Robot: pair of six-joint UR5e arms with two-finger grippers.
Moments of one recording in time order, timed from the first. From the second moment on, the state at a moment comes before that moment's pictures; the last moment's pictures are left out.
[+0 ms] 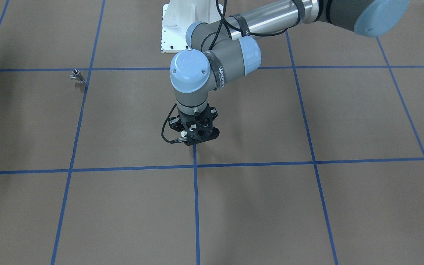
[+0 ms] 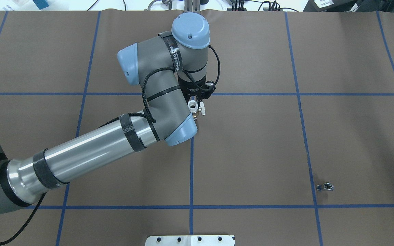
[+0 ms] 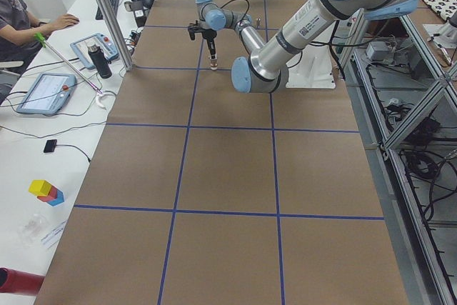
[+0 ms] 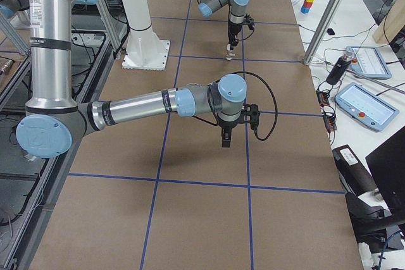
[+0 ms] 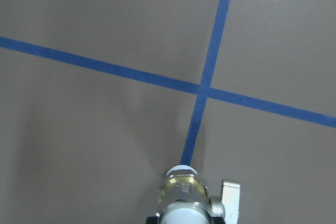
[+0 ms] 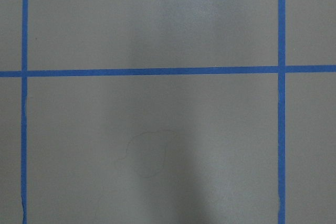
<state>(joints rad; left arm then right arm) -0.62 -2.64 -1.23 -1.52 -2.05 -1.35 1.44 -1.63 1.86 -1.61 2.44 0.25</state>
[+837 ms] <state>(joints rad) -0.62 -2.64 -1.23 -1.52 -2.04 -1.35 1.44 -1.62 1.86 -1.61 2.44 0.25</state>
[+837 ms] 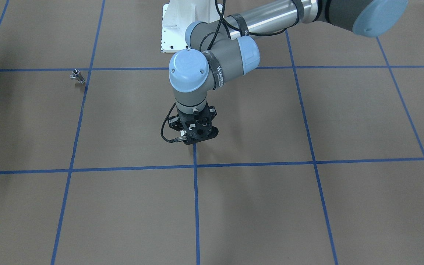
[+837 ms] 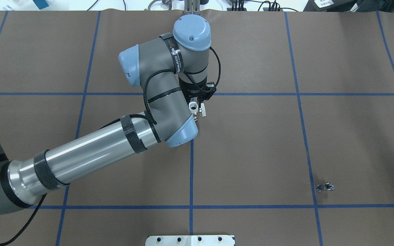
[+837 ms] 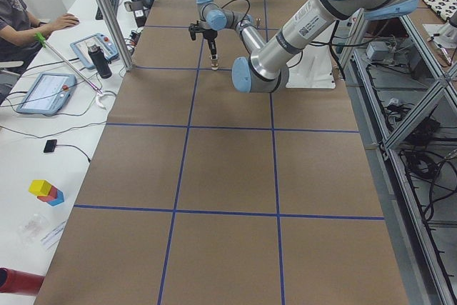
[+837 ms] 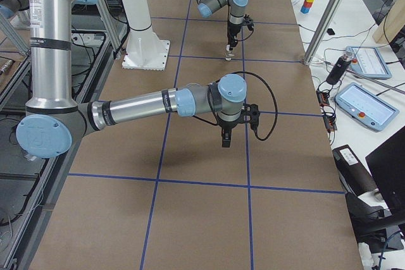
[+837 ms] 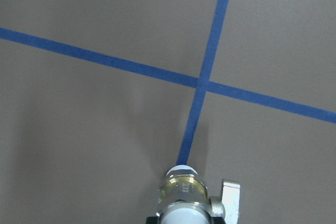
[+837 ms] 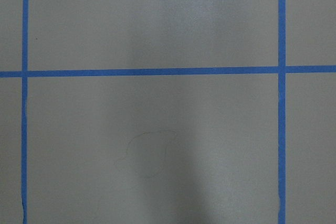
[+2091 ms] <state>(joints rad) -0.62 -2.63 -1.23 -1.52 -2.05 -1.34 1.44 -1.62 1.87 -1.61 2.44 0.25</state>
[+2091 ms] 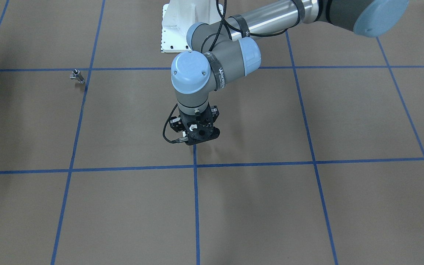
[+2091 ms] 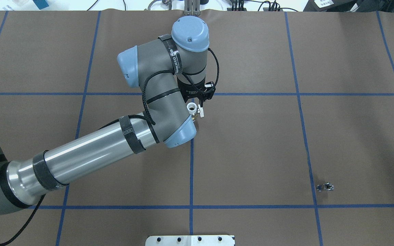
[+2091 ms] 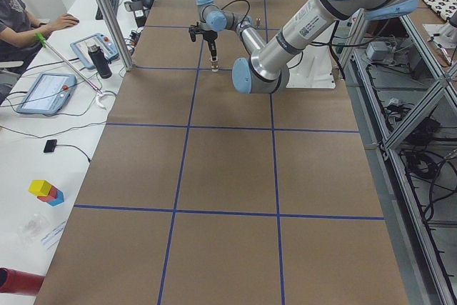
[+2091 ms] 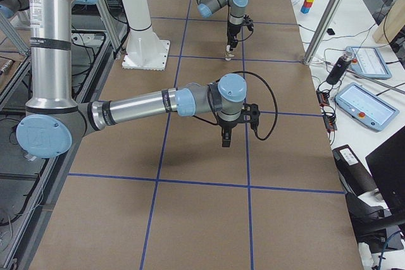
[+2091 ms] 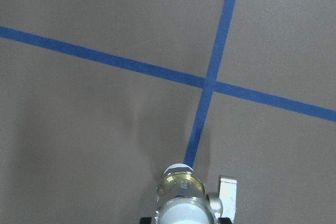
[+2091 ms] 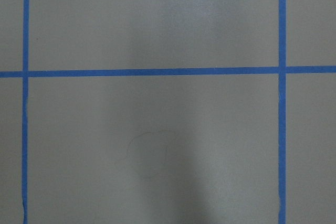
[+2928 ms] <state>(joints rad) -0.67 -2.34 -1.67 -1.46 -2.05 -1.27 1.20 -1.62 1.87 -1.35 2.40 0.58</state>
